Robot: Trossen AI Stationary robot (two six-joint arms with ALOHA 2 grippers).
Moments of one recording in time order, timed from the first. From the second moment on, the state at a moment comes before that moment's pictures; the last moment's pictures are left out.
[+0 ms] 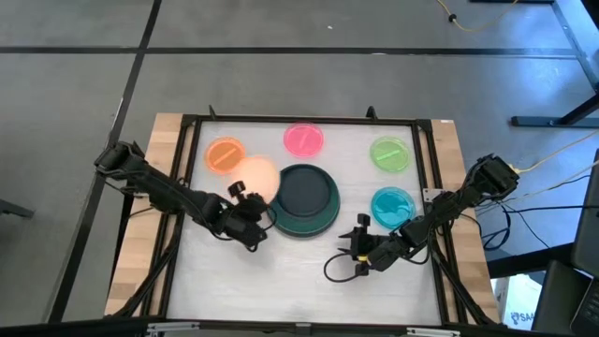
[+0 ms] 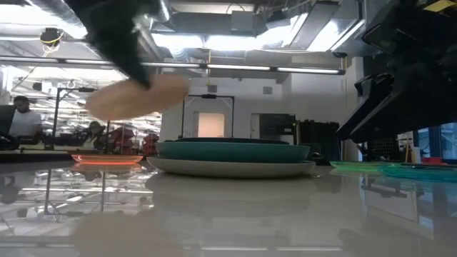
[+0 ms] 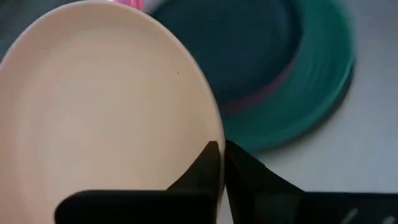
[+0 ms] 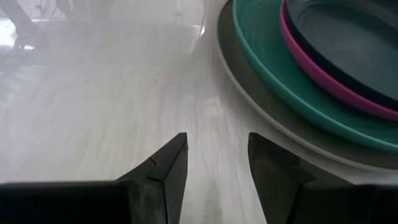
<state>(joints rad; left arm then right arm) -0.41 1.46 1.01 -0.73 -0.68 -0.72 0.63 1.56 0.59 0.18 0.57 0.39</state>
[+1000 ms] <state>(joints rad) -0.19 1.78 0.99 0.04 -0.43 -0.18 0.64 1.51 0.71 -0.20 0.34 0.58</state>
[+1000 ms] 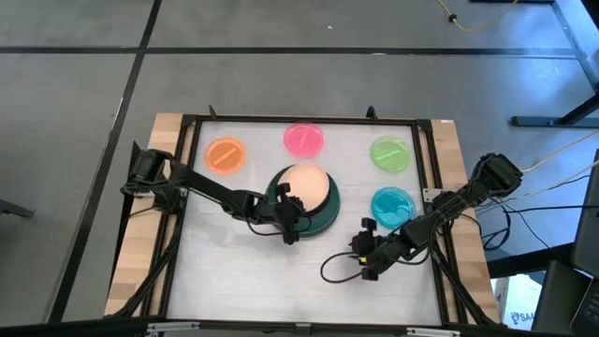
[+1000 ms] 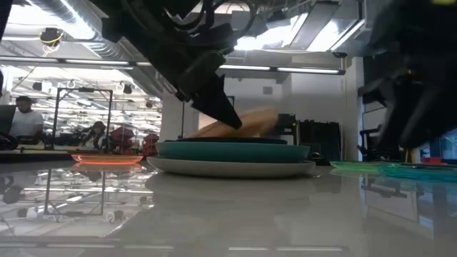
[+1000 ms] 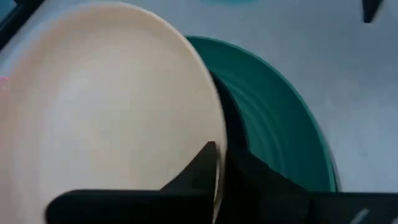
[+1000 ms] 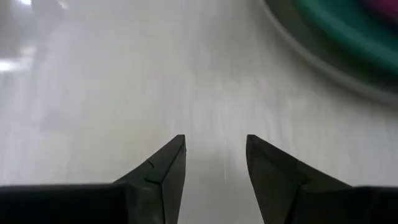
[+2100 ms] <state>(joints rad) -0.47 1.70 0.98 0.23 -0.59 -0.25 0.71 1.50 0.63 -0.78 0.45 1.08</state>
